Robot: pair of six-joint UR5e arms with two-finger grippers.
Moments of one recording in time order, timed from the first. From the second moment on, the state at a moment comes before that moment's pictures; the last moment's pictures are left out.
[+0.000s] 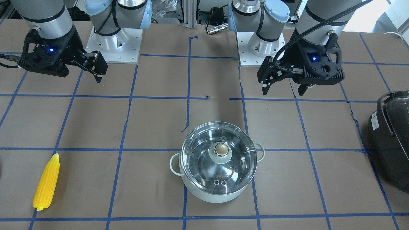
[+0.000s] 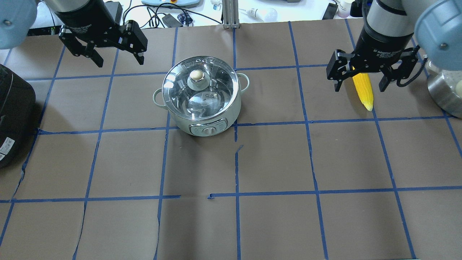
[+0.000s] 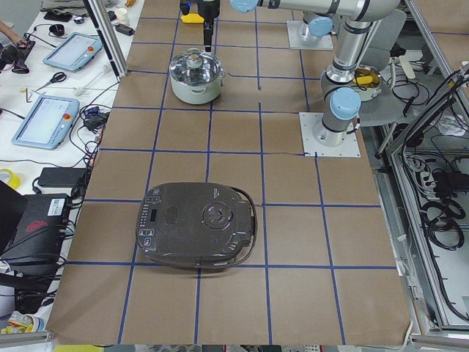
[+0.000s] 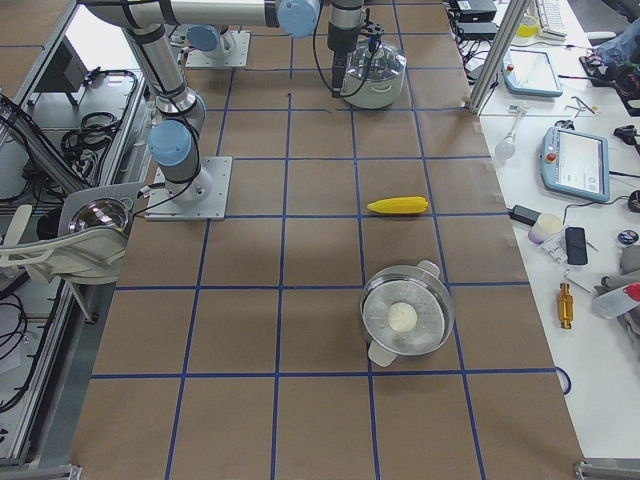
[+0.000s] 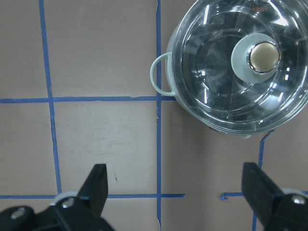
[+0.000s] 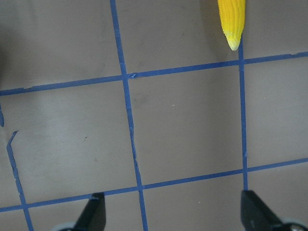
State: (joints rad) left arm -1.58 -1.65 -1.41 -1.58 1.56 -0.02; right arm 1.54 -1.59 1.59 -1.52 -1.65 0.09
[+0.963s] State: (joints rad) left arm -1.72 -1.97 -1.39 -1.33 1.55 -0.26; right arm 1.38 -1.44 1.59 -1.78 -1.63 -0.02
